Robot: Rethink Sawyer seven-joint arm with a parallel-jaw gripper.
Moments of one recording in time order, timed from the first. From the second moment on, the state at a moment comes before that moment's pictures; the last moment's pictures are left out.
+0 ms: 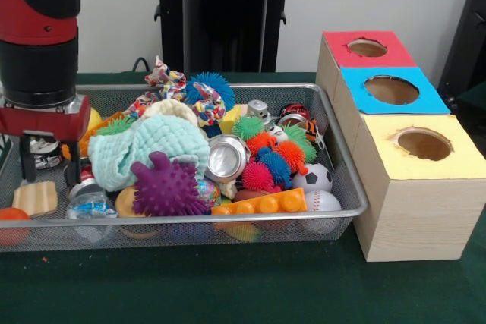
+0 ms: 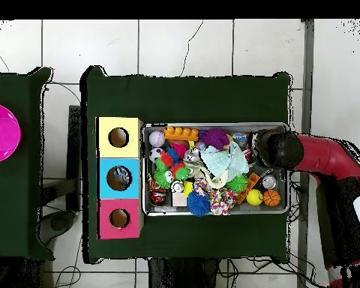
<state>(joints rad) -0.79 -0.48 0.41 1.34 -0.61 0.67 1.62</state>
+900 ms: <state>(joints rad) -0.79 -0.44 0.41 1.37 -0.61 0.66 1.62</state>
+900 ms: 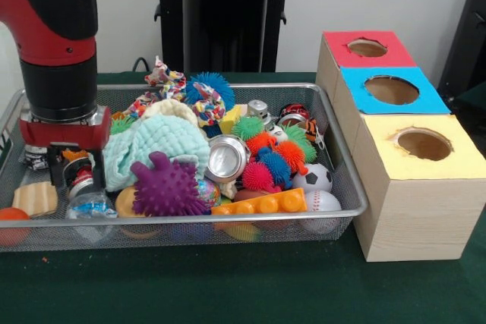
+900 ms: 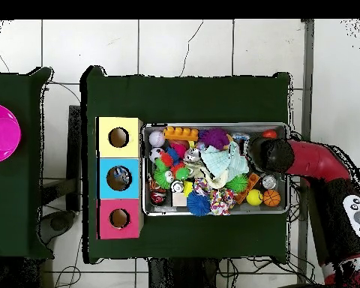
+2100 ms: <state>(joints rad) -0.74 -0.40 0.41 1.34 -0.74 0.61 1.62</state>
